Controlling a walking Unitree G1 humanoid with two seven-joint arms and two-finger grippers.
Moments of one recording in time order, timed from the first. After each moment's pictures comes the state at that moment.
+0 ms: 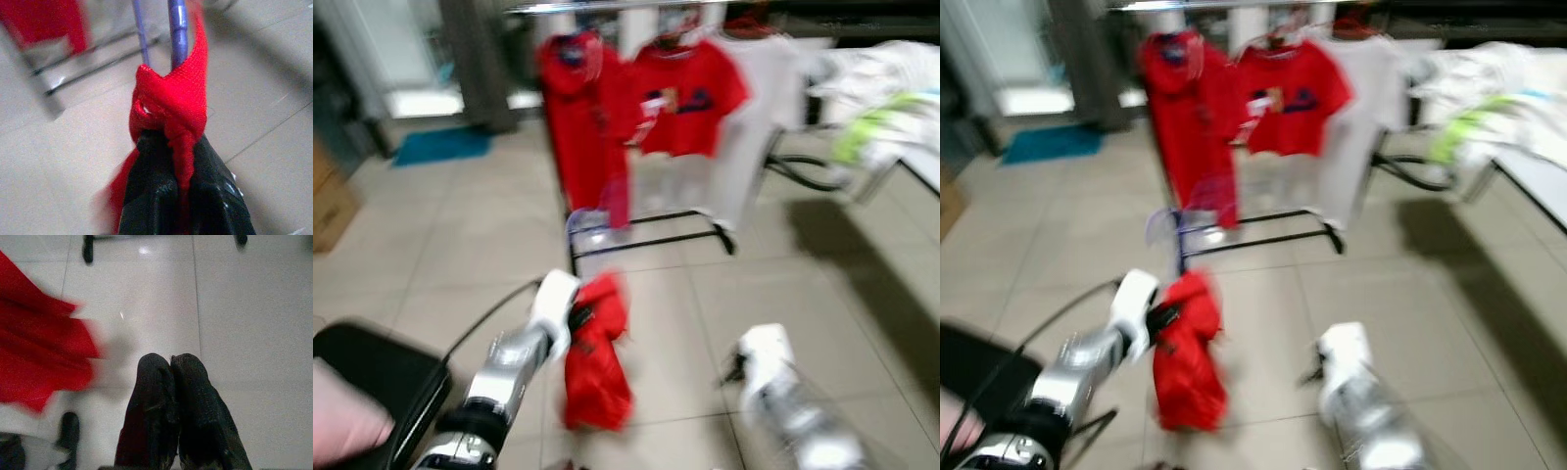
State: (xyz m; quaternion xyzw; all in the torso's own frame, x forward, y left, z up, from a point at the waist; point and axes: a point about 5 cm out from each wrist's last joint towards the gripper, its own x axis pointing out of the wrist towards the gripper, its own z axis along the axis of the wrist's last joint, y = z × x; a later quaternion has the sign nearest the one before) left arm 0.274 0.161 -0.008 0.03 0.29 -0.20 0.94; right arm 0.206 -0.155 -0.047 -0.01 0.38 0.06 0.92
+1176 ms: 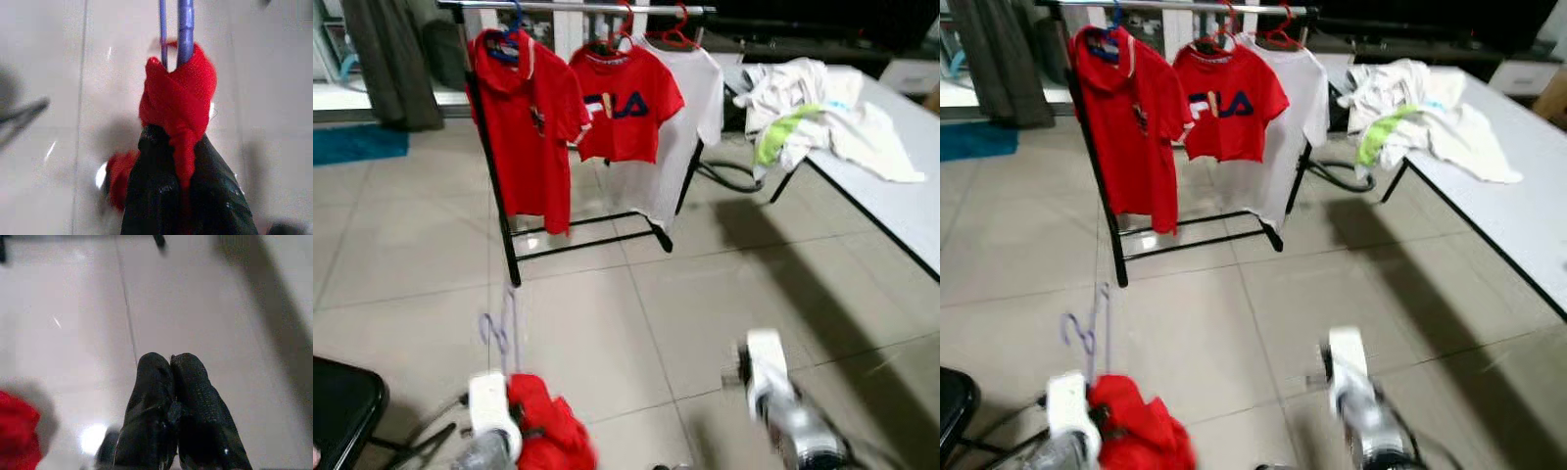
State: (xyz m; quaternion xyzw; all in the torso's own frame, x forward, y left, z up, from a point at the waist) left arm 0.195 0.208 -0.070 -0.10 0.37 0.08 0.92; right arm 0.247 -0.178 -0.039 -0.06 0.31 0.06 0.95
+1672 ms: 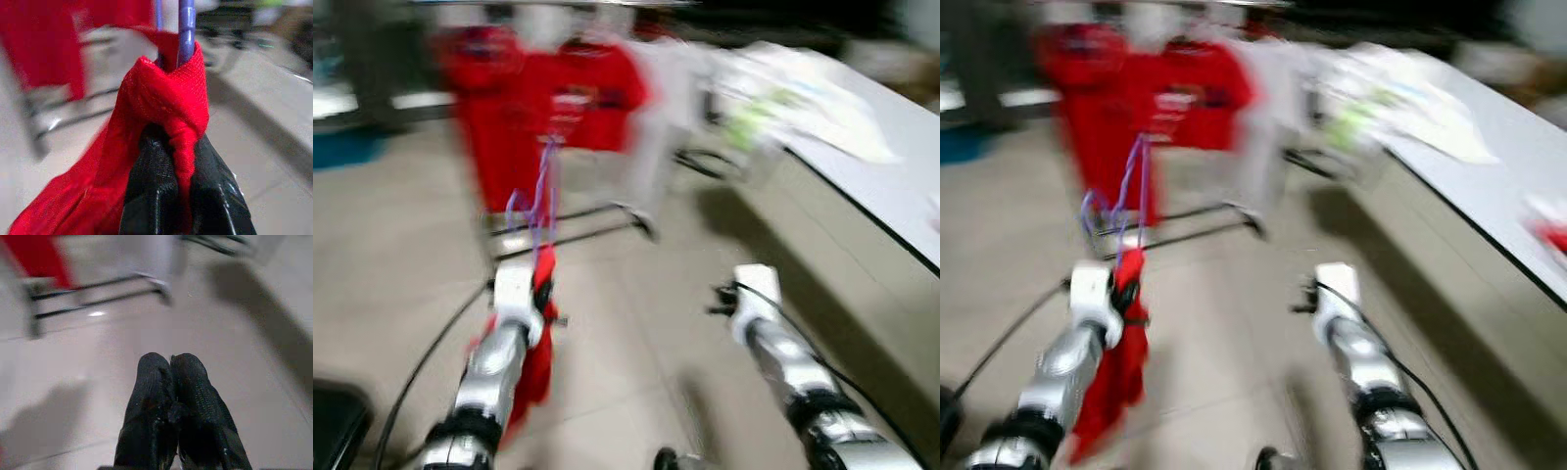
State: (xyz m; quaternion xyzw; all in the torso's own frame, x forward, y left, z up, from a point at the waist) left arm 0.302 0.167 0.034 -0.02 0.12 -0.10 0.99; right arm 0.292 -0.182 0.003 0.02 0.25 0.05 0.97
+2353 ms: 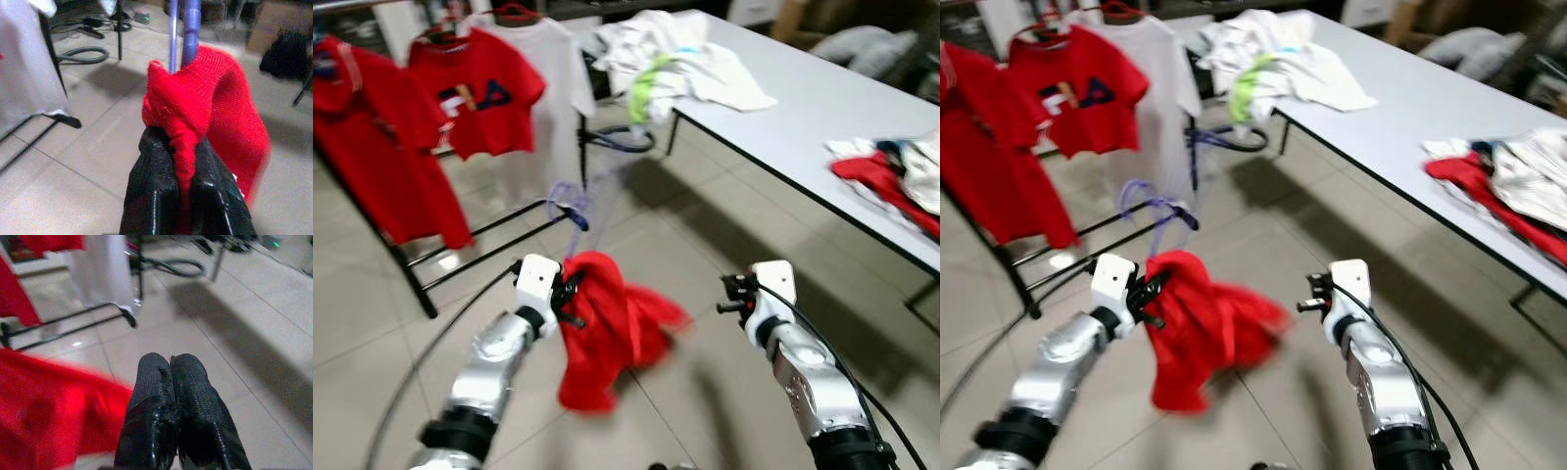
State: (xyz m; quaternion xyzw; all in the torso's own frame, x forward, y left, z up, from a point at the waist) left arm 0.294 0.161 0.053 0.06 0.12 -0.25 0.96; right arm 0.284 -0.169 0.053 0.00 0.16 0.11 0.98
